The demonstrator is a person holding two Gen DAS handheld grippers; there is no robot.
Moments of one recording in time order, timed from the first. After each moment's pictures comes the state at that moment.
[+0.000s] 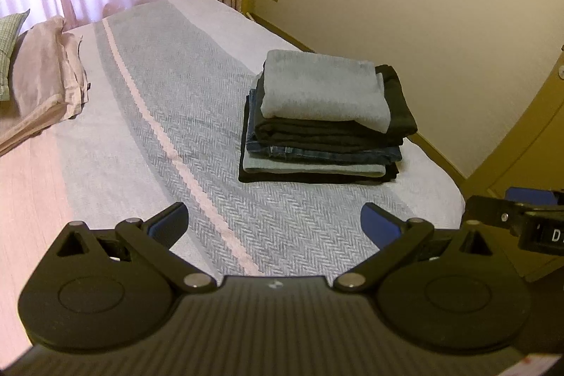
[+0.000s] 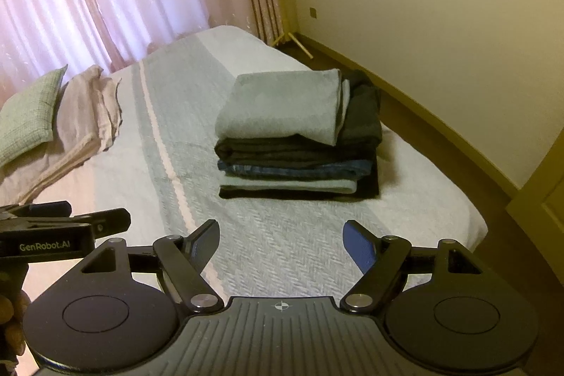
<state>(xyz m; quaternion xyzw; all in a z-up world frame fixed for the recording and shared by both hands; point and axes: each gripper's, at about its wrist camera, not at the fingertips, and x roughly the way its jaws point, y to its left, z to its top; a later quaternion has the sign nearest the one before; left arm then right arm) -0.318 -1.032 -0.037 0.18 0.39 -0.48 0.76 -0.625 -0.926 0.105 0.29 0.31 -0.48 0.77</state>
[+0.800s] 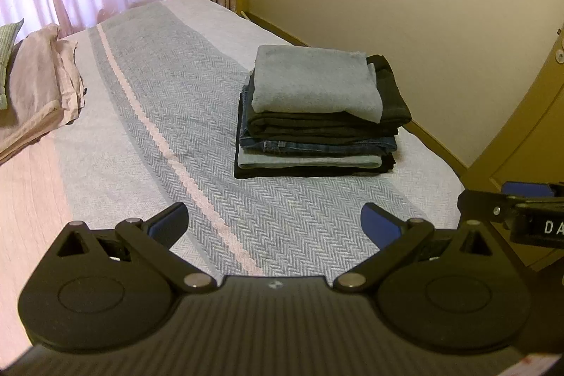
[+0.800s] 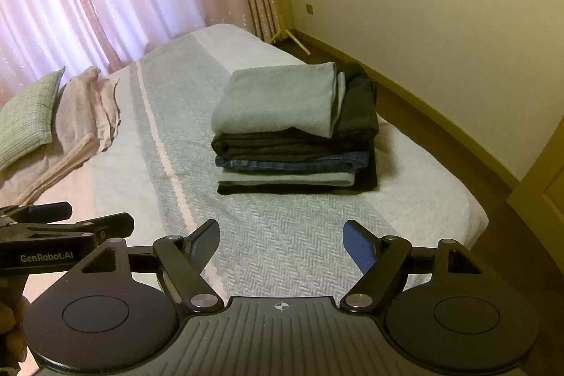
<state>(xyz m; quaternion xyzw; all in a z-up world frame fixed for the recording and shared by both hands) -0.335 -1.035 -0.038 0.20 0.38 -0.49 0.76 -0.632 -0.923 0.101 0.30 0.31 -0.48 0.76</state>
